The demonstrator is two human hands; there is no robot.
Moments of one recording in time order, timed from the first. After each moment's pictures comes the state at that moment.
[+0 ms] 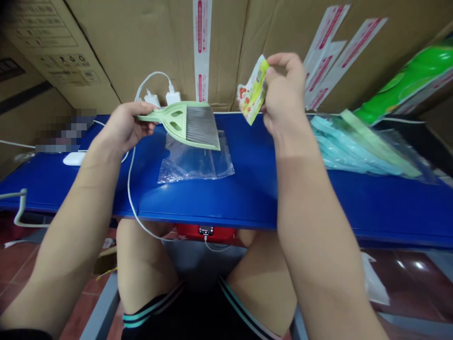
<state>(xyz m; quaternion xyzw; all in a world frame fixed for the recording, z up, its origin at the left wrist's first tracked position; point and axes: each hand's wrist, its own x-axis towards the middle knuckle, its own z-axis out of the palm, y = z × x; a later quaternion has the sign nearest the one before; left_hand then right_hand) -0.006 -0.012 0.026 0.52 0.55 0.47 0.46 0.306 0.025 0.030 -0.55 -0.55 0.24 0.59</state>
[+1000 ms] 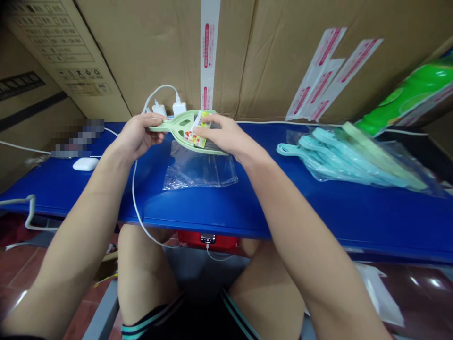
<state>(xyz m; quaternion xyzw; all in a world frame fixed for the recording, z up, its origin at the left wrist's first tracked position) 0.002 -0.017 0.026 0.51 0.52 0.49 0.48 0.234 -0.020 0.015 -0.52 -0.63 0.41 0.39</state>
